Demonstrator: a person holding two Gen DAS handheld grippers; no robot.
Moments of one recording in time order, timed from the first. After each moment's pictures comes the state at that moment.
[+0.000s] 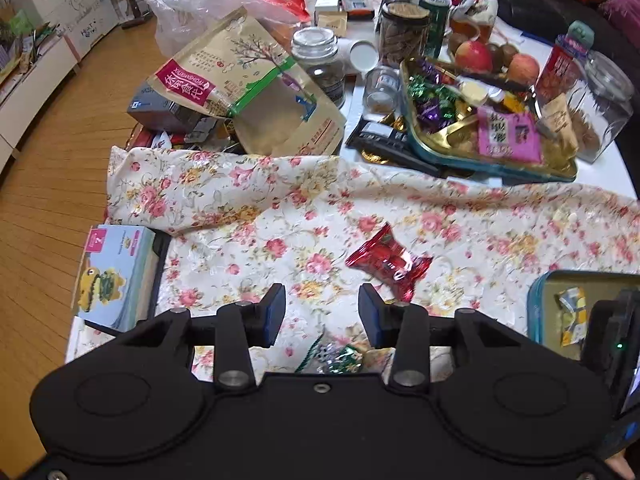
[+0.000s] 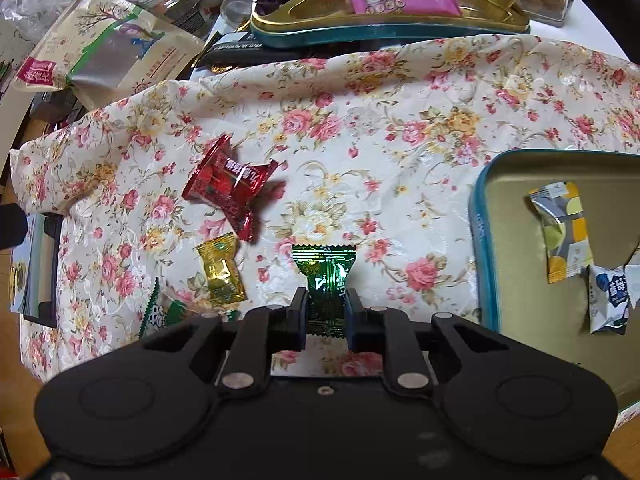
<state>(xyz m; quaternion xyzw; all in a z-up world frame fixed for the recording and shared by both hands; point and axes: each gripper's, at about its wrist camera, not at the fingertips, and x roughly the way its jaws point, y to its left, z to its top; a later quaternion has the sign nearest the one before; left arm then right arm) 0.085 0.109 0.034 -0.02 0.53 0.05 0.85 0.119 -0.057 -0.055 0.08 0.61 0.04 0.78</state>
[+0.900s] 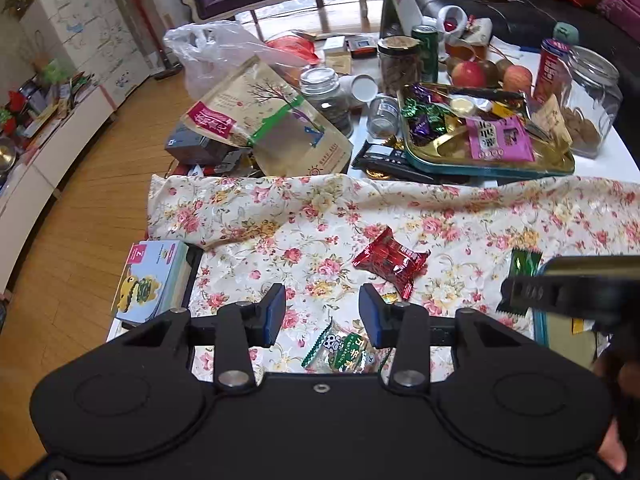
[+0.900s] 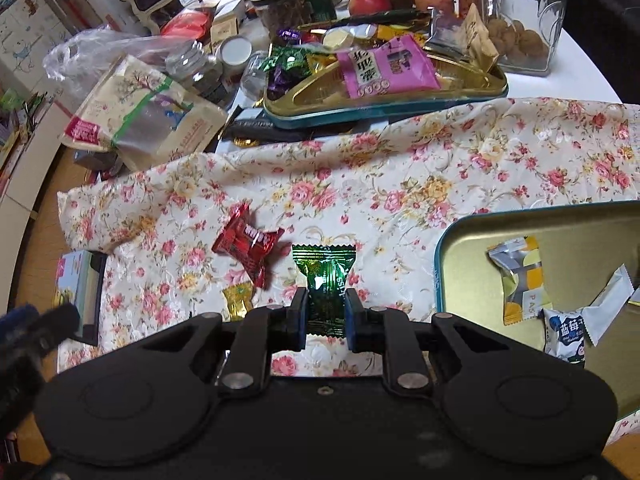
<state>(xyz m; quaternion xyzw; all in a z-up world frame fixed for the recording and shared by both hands) 0.031 0.059 0.046 0.06 0.47 0.10 0.87 0.113 -0.103 0.010 0.12 0.55 0.07 0.82</state>
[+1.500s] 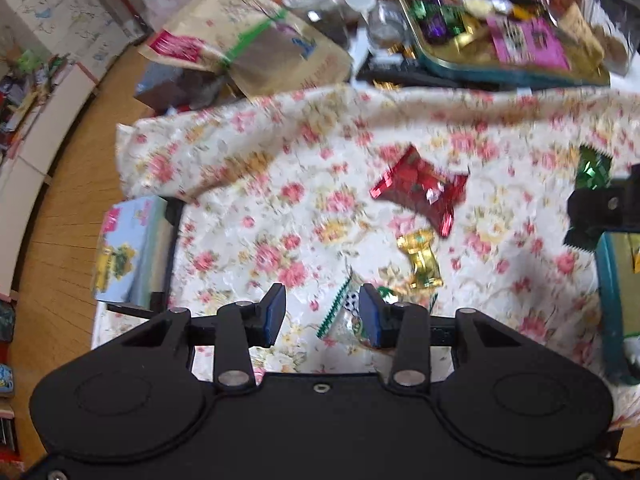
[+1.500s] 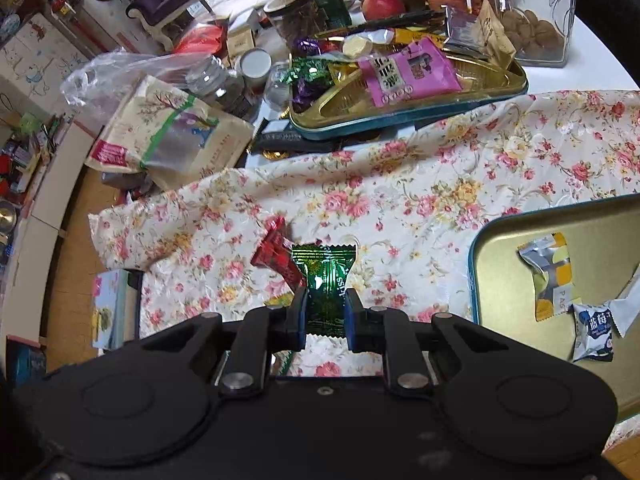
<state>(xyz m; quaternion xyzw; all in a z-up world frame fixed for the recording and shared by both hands) 0.054 0.079 -0.043 0.09 0.56 0.08 0.82 0.117 -0.092 0.013 0.15 0.56 0.09 0.81</state>
